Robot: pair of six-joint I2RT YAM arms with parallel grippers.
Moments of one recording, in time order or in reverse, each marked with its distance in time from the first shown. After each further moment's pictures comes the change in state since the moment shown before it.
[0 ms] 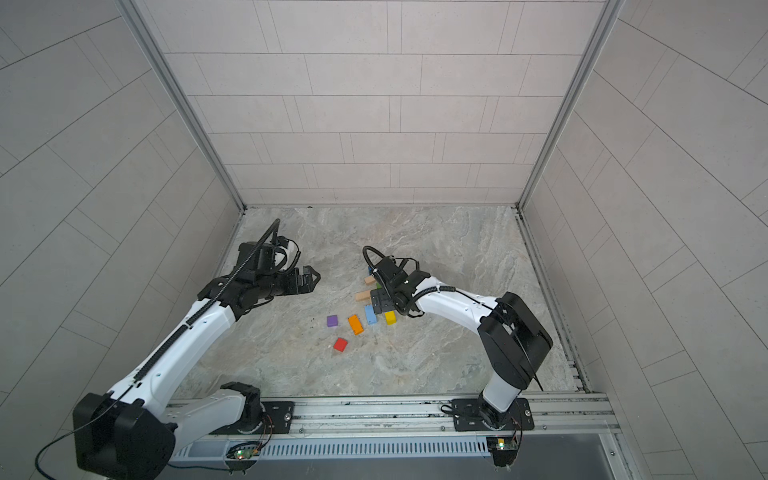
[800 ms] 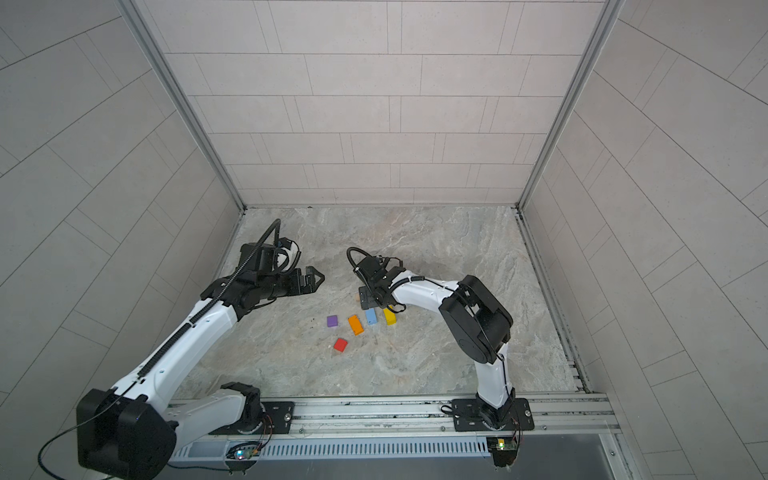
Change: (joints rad) left arm 0.000 0.000 -0.022 0.035 0.066 -0.029; right arm 0.022 0.255 0.166 0.023 0.043 0.071
